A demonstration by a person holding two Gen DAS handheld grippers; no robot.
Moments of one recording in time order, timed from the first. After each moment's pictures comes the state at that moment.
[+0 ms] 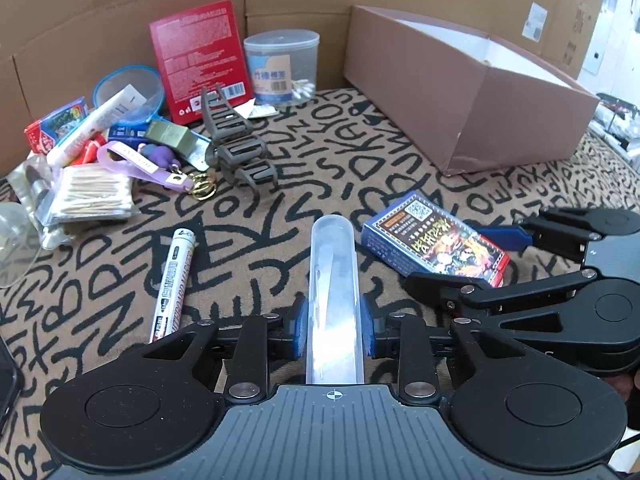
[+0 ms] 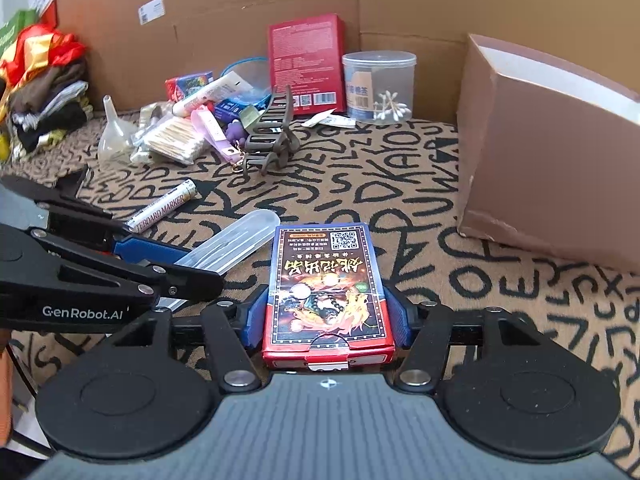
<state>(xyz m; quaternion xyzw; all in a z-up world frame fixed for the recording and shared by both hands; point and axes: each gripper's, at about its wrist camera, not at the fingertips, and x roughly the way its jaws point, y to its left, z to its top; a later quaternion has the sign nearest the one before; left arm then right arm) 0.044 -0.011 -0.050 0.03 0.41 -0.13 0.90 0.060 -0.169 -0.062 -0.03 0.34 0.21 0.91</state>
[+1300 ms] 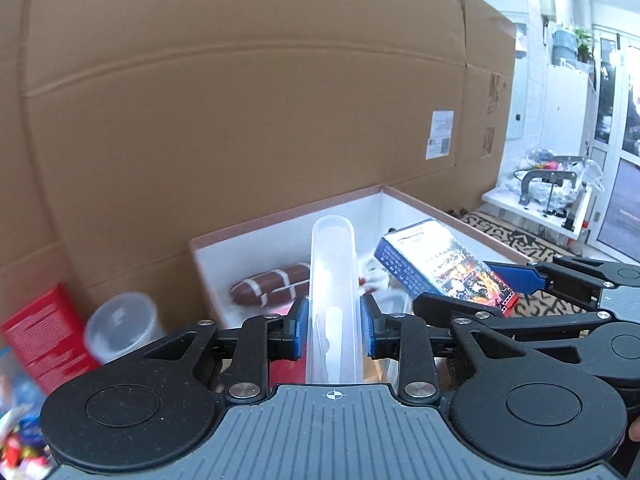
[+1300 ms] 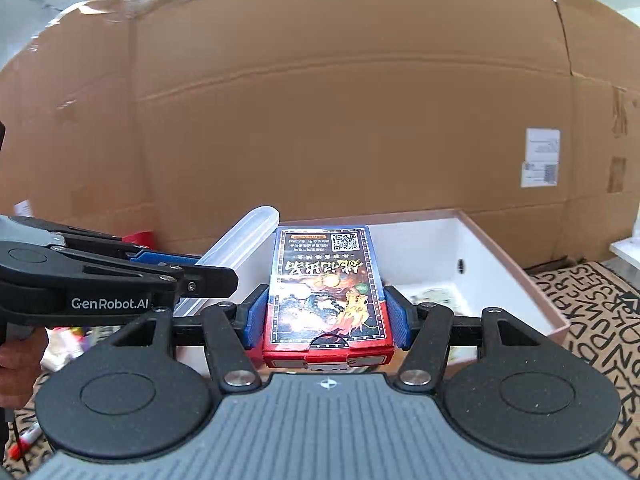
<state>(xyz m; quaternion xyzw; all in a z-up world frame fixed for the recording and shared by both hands) 0.190 -0.192 0.069 0.08 0.26 -0.24 0.93 0.132 -0.350 0.049 0.06 0.18 0.06 0.98</state>
